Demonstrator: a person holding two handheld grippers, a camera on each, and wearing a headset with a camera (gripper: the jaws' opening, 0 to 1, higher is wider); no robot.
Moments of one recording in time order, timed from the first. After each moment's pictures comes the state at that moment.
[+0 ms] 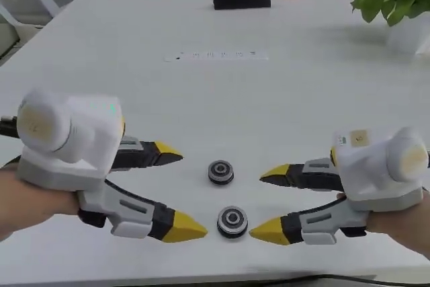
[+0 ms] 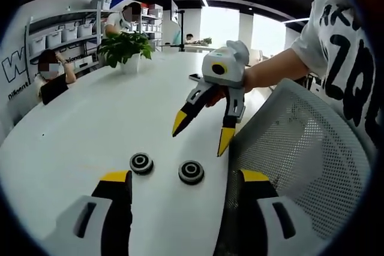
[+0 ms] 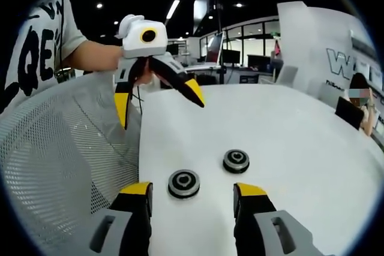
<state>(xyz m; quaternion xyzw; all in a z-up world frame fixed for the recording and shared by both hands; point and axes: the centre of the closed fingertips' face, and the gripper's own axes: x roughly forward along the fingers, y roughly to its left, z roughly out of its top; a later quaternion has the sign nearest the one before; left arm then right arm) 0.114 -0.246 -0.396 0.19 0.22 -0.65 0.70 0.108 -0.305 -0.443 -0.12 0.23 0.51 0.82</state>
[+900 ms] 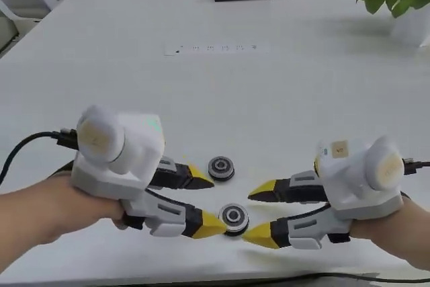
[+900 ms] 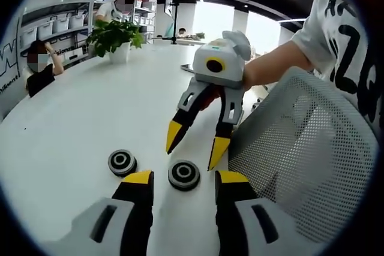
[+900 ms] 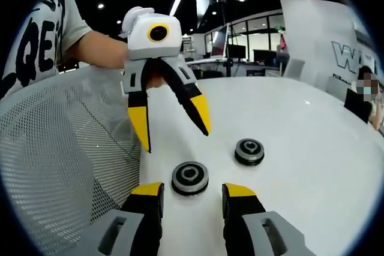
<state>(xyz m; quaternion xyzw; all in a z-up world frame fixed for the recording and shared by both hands) 0.108 -0.274 -0.436 0.19 0.25 -0.67 0.67 0.104 -0.293 -0.467 -0.11 0.24 0.53 0.80</state>
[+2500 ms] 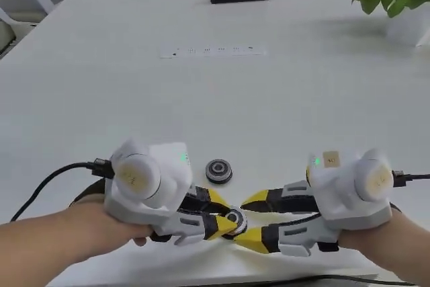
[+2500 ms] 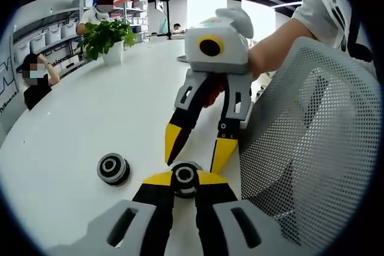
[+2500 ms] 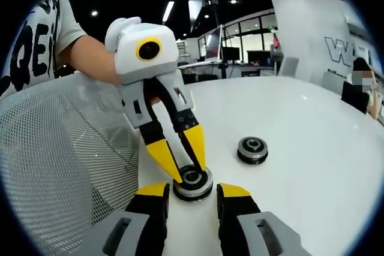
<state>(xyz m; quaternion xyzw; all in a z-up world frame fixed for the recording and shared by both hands) 0.108 -0.292 -0.462 0.24 0.22 -0.66 0.67 0.105 -0.284 -0.472 -0.08 0.24 0.52 0.82</state>
